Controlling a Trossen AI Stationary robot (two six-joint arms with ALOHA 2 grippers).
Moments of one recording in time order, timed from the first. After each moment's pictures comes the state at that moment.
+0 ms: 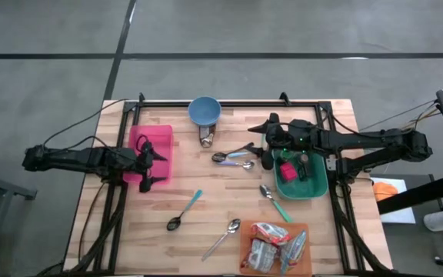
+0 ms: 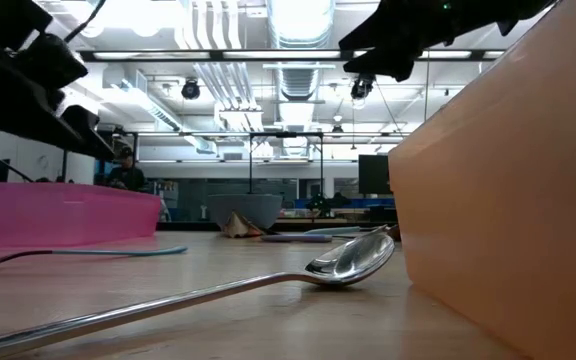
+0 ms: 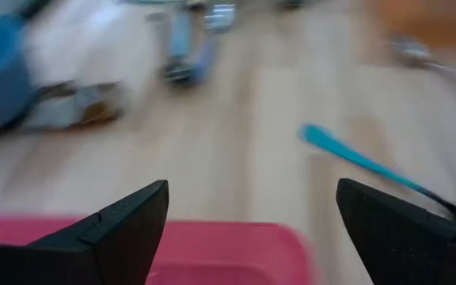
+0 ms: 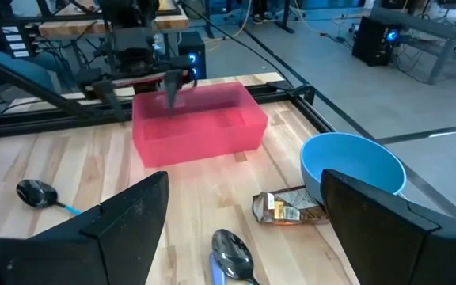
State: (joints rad) left arm -0.06 0.31 0.24 -0.52 -0.10 -0.04; right arm -0.12 1.16 0.76 0.13 0.10 0.07
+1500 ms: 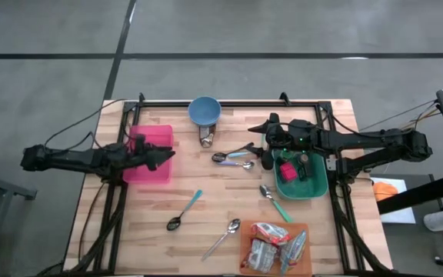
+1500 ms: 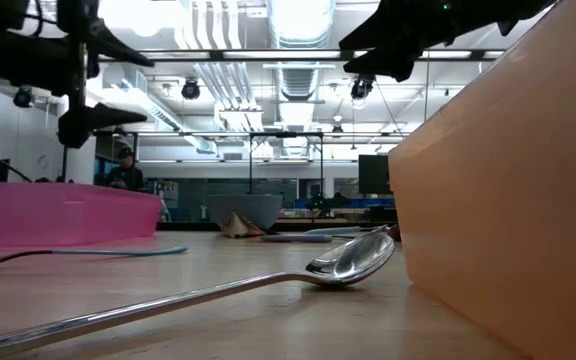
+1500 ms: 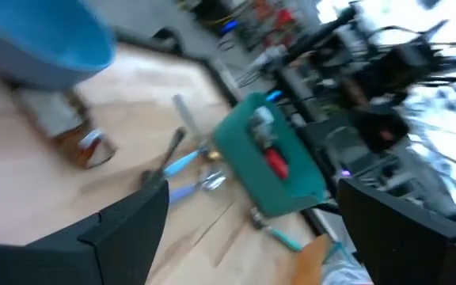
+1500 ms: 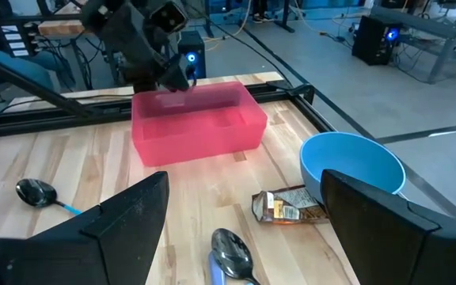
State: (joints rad) left arm -0.04 0.37 0.22 -0.04 -0.36 -0.95; right arm -0.13 1.16 0.76 0.13 0.10 0.07
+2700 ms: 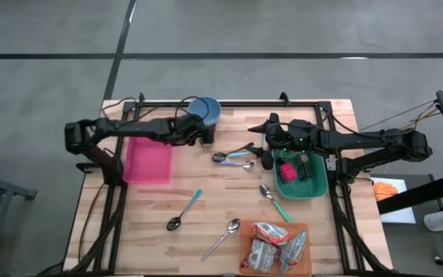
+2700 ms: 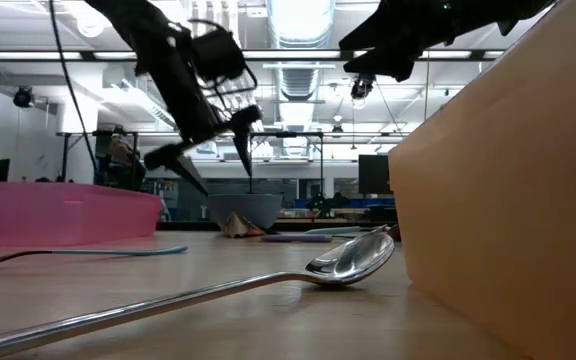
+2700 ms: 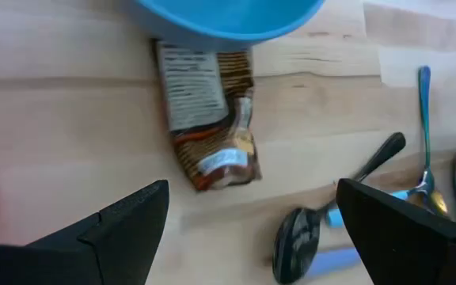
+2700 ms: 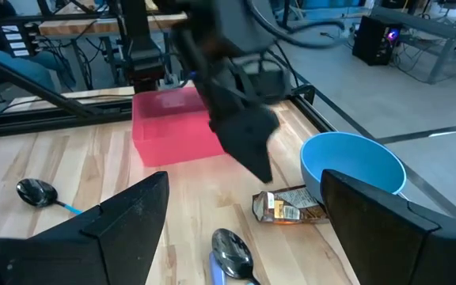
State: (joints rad) left arm 0.33 1.59 0.97 -0.39 -0.18 -1.14; right arm -0.12 1.16 0.76 0.13 0.10 0.07
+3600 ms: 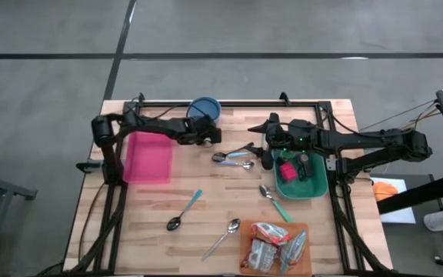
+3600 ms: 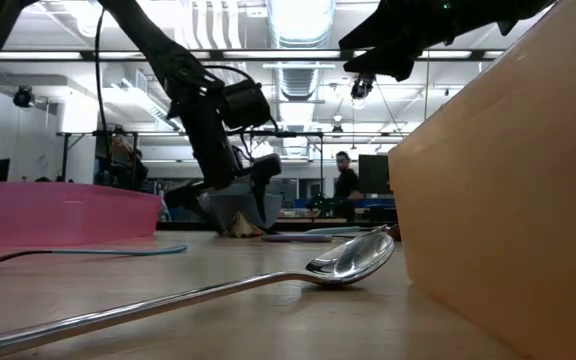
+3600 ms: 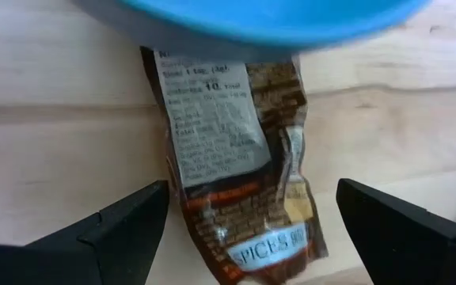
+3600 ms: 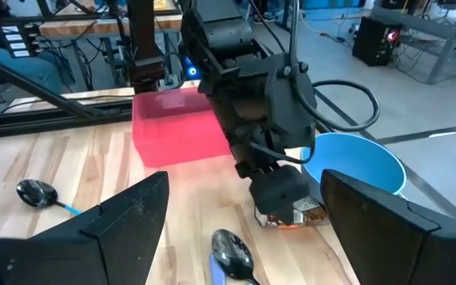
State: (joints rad) left arm 0.39 1.86 1.04 -0.29 -0.19 -1.10; right arm -0.12 1.16 0.76 0.13 0.10 0.07
